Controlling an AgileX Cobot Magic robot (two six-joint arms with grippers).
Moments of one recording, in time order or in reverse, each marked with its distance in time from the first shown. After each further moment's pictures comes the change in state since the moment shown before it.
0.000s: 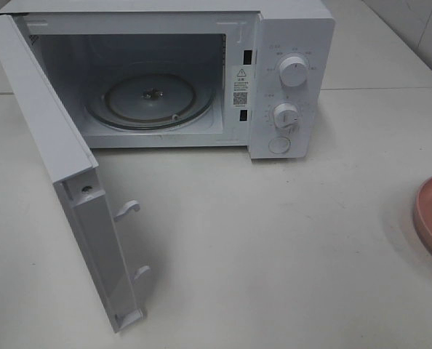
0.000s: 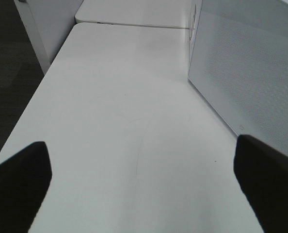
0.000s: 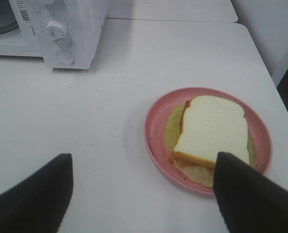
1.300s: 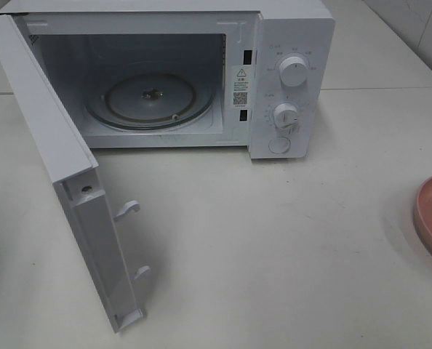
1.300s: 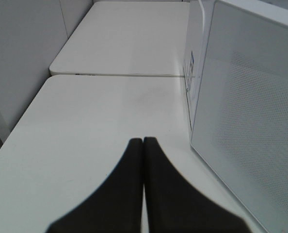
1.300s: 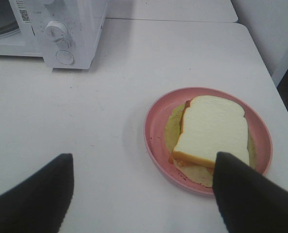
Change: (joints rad) left arm 0.000 0.728 0.337 0.016 -1.220 0.000; right arm 0.000 0.000 0.000 0.000 0.000 0.000
